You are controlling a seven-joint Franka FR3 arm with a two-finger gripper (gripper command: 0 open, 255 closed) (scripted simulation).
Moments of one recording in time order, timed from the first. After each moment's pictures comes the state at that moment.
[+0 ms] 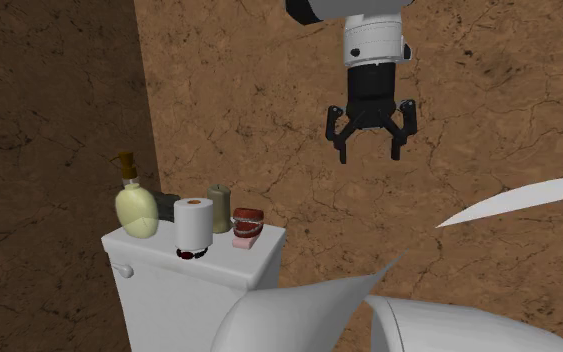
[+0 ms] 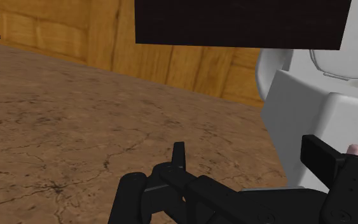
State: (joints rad) arm 0.00 -0.75 -0.03 -2.36 -0.10 1.64 -0.13
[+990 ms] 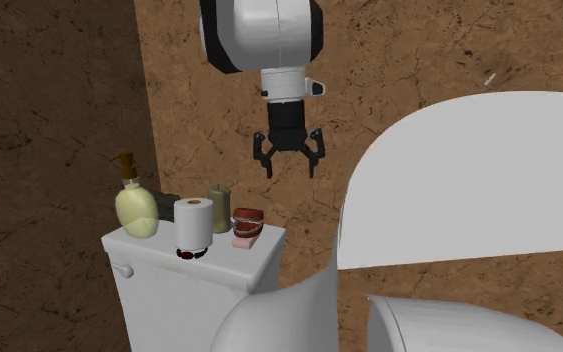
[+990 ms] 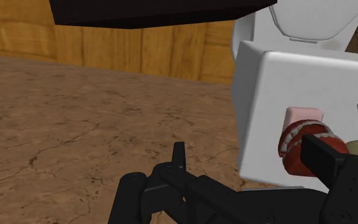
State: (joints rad) arm 0.06 -0.55 0.24 -2.36 0.05 1.87 0.26
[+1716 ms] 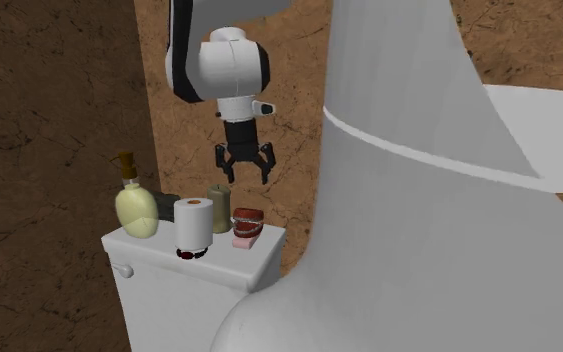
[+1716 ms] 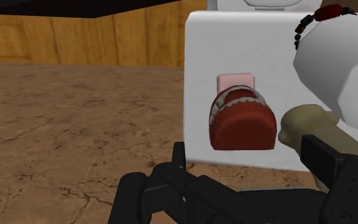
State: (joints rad) arm 0.06 -0.23 0.45 -2.18 -0.01 2.03 0.59
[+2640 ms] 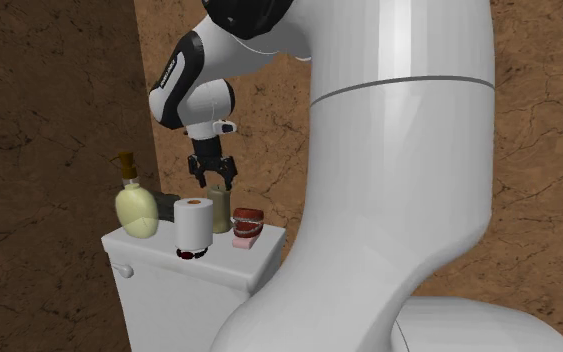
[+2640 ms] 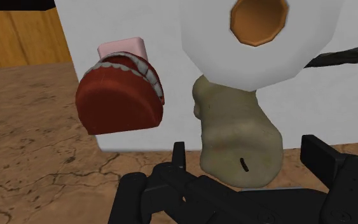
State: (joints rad) arm 0.15 0.26 0.55 -1.78 -0.31 2.07 1.02
